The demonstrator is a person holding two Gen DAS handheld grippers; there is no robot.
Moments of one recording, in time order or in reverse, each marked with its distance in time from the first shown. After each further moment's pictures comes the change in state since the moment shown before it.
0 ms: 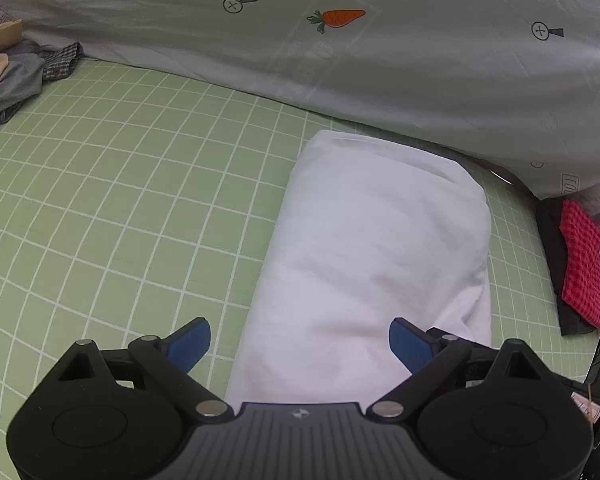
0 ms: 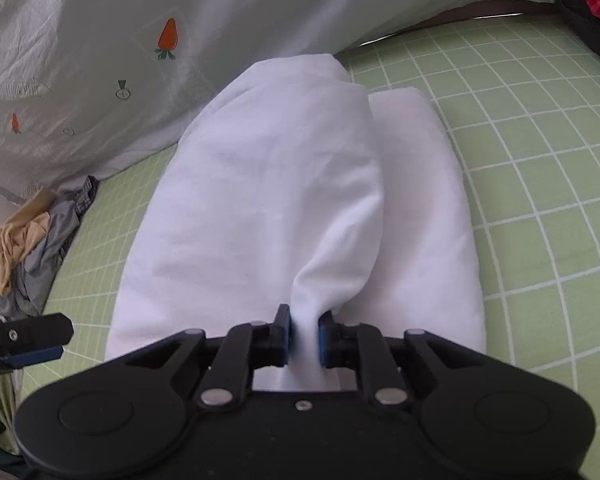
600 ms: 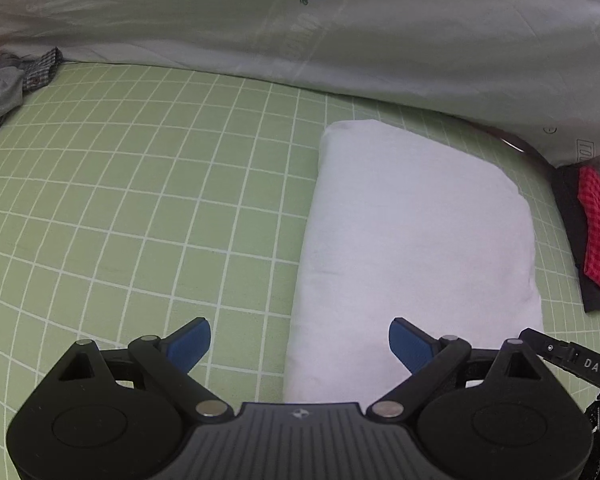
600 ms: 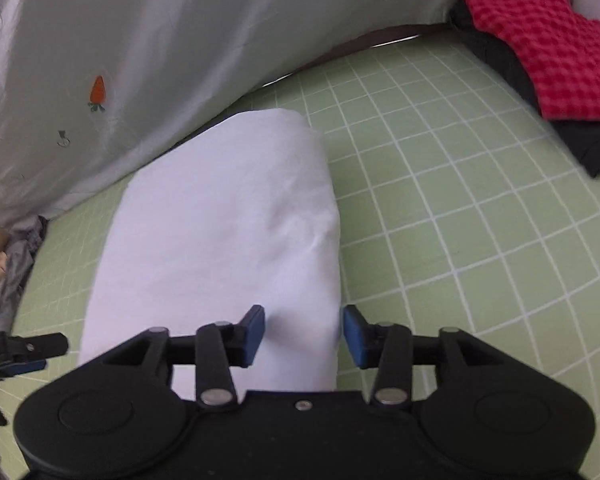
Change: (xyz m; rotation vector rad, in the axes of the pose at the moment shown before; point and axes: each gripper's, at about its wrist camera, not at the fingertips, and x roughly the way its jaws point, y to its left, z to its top) left arm 0.035 -0.015 0.006 0.059 0.085 0.036; right arm -0.056 -0.048 0.004 0.112 -0.062 -0.146
